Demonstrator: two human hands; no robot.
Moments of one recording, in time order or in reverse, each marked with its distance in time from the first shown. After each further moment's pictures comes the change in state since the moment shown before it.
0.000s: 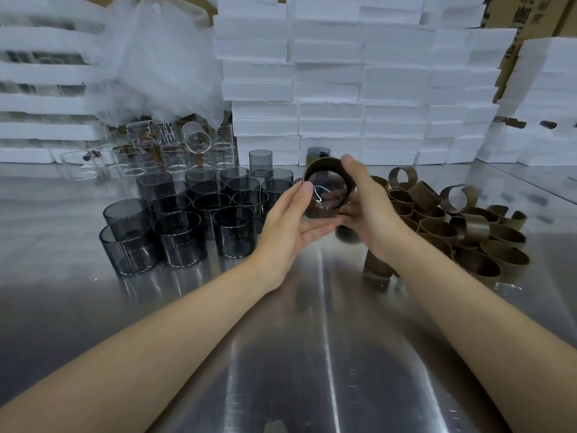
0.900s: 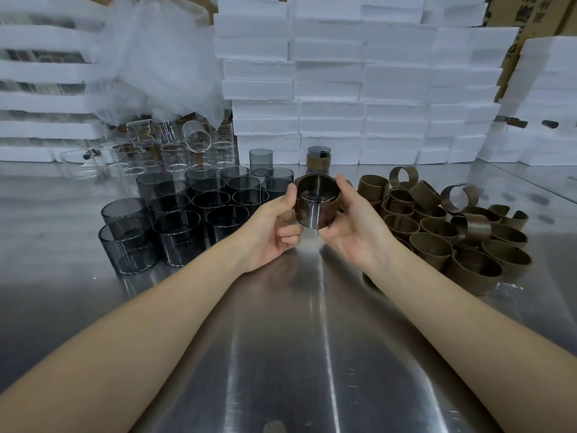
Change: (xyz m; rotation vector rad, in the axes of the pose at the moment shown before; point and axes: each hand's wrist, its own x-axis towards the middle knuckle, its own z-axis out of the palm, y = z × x) left_hand 0.017 0.013 -0.032 -0.030 -0.094 -0.332; right_hand 0.009 0.026 0.008 0.656 -0.099 0.258
